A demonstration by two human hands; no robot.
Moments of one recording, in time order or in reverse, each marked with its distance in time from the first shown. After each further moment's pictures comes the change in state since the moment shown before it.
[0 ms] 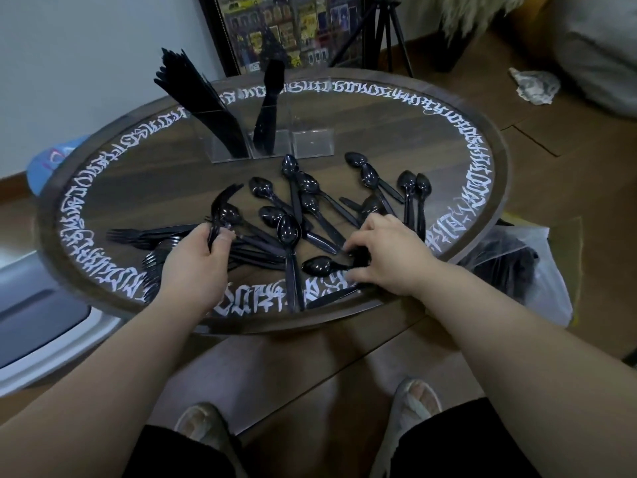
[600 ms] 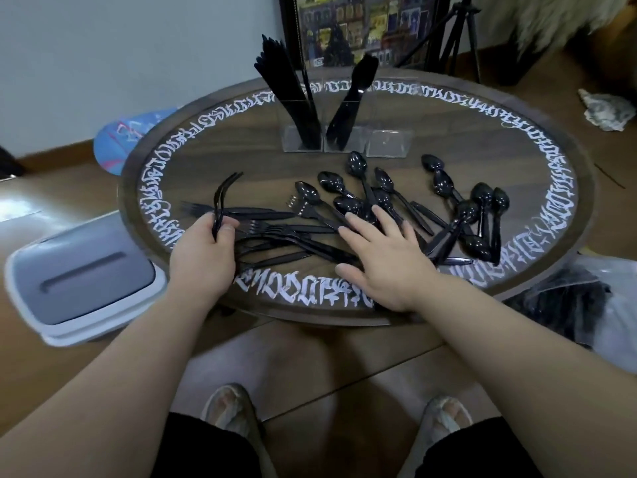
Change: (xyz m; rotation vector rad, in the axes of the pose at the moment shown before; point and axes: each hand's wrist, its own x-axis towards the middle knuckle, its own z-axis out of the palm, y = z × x) left_hand 0.011 -0.062 -0.047 -0.066 0.161 -0.157; right_hand 0.032 -0.083 0.027 -0.151 -0.116 -0.123
